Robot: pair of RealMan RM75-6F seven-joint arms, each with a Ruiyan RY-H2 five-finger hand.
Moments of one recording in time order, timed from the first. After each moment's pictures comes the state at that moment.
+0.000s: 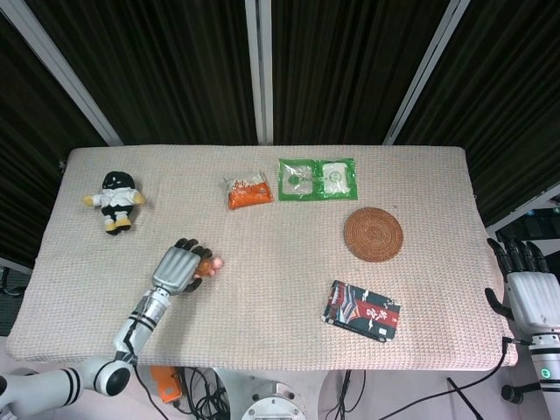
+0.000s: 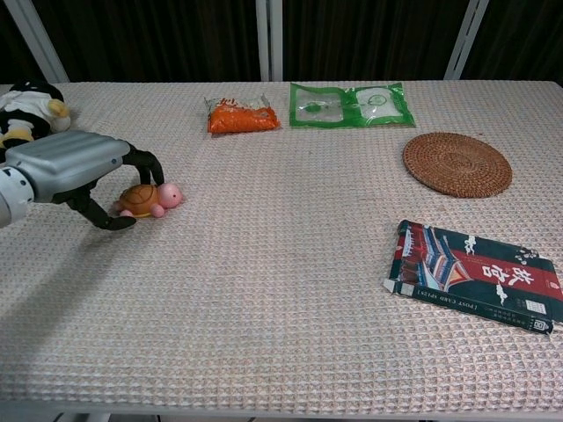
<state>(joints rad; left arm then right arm) -0.60 -1.61 -0.10 -1.38 1.25 1.00 0.40 0.13 -1.01 0.07 -1.66 -1.42 1.38 -0.14</state>
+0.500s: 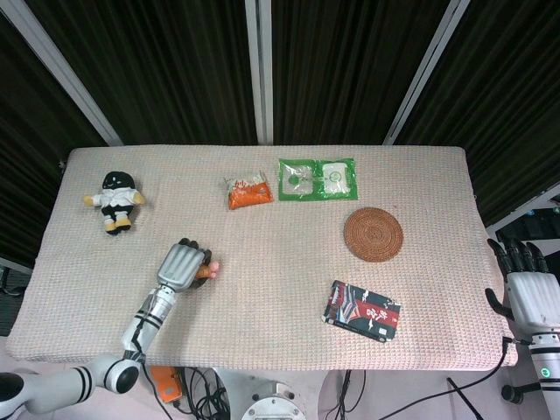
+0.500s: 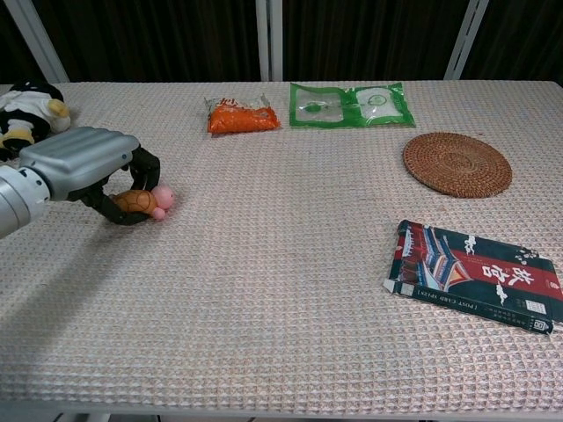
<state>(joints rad) -0.60 -1.69 -0.10 -1.27 1.29 1.06 0.36 0.13 -1.02 0.07 -1.65 -1.42 1.37 -0.13</state>
